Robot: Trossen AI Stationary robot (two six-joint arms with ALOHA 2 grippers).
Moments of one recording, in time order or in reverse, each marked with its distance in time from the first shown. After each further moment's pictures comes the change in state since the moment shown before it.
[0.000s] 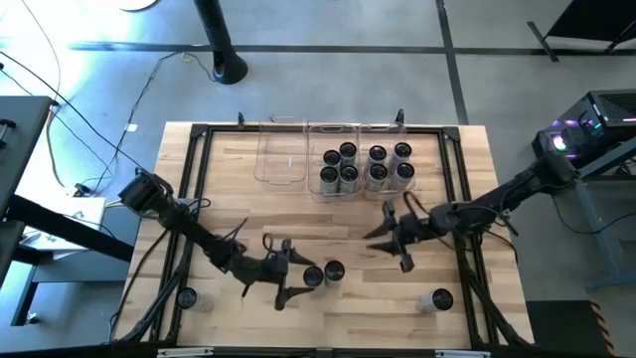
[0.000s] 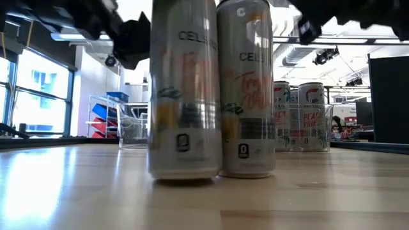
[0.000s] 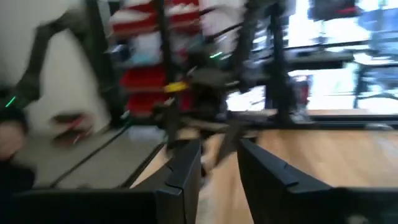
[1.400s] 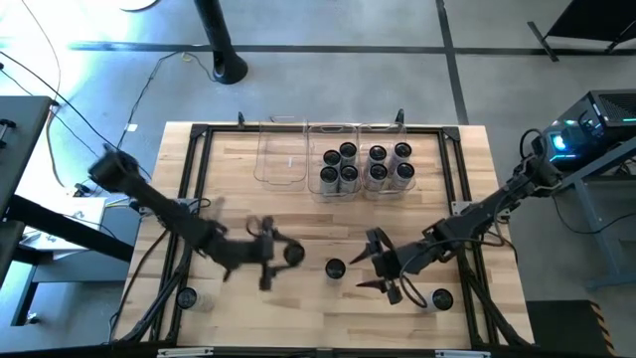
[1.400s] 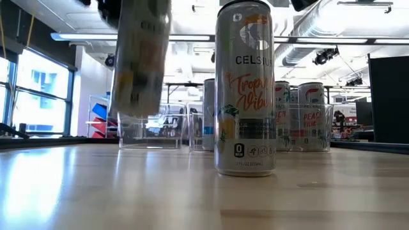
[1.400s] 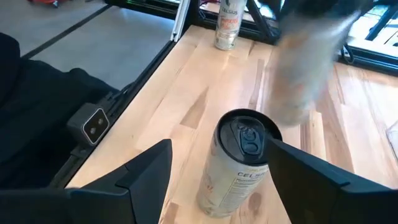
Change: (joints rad) left arm 0.018 -0.405 0.061 -0.622 -0.090 0.149; right arm 0.196 0.222 0.519 -0.834 0.142 -0.055
